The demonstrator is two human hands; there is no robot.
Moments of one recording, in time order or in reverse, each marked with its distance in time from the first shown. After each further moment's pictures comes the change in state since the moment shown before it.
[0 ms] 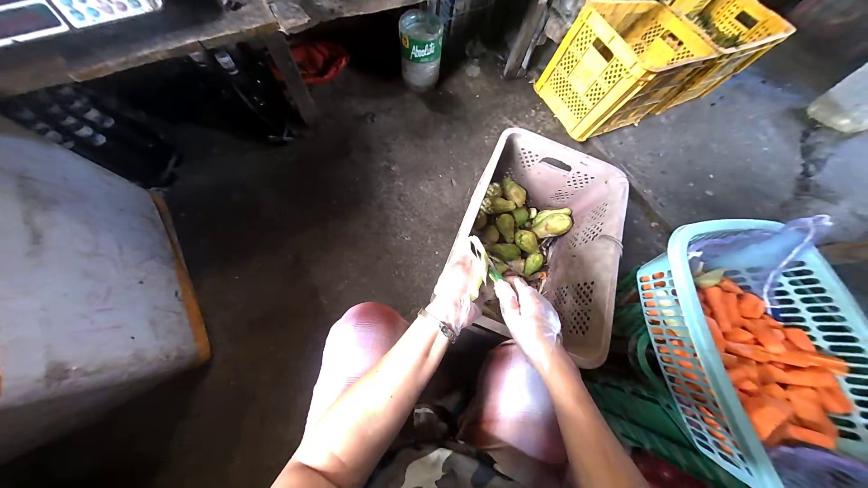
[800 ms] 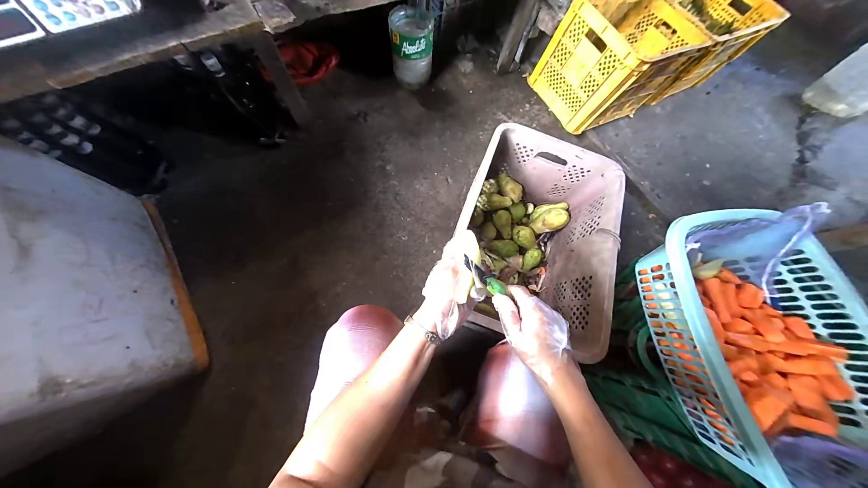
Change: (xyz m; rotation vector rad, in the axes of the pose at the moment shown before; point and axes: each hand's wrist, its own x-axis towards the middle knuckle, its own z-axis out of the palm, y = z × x) left_hand 0.005 -0.002 -0.023 -0.071 -0.194 0.079; right_hand -0.022 0.009 0.003 -0.083 0.136 -0.131
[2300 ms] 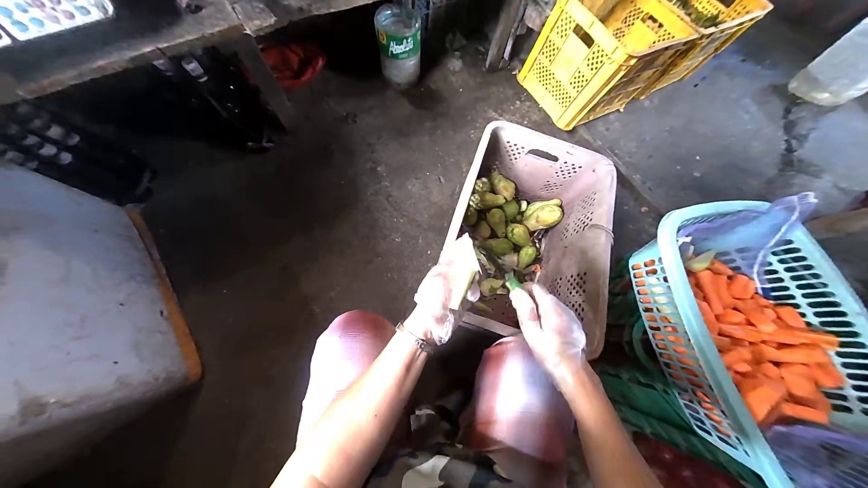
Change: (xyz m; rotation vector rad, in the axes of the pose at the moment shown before) left_hand -0.002 0.000 -0.002 0.085 0.022 -0.026; right_hand 0.001 0.020 -0.013 0.084 0.011 0.062
